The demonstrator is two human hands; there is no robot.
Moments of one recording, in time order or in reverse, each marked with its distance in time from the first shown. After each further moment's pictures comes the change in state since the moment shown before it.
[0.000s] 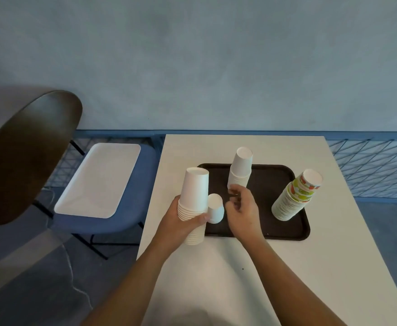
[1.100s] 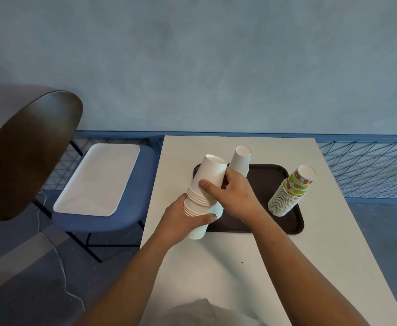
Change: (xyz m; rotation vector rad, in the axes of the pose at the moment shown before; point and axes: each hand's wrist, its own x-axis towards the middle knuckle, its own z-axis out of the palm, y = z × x) left_hand -0.014 0.010 -0.016 0.147 -0.090 0.082; right_hand -0.008 -0.083 -0.003 -0.068 -0.218 -0.107
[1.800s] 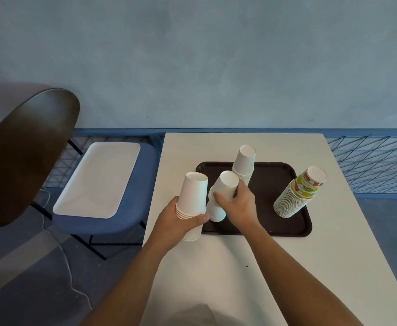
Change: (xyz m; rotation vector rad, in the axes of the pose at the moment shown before) left_hand 0.014 -0.017 -0.009 -0.089 0.086 -0.079; right_hand 0.031 0.094 0.025 -0.081 0.211 0.150
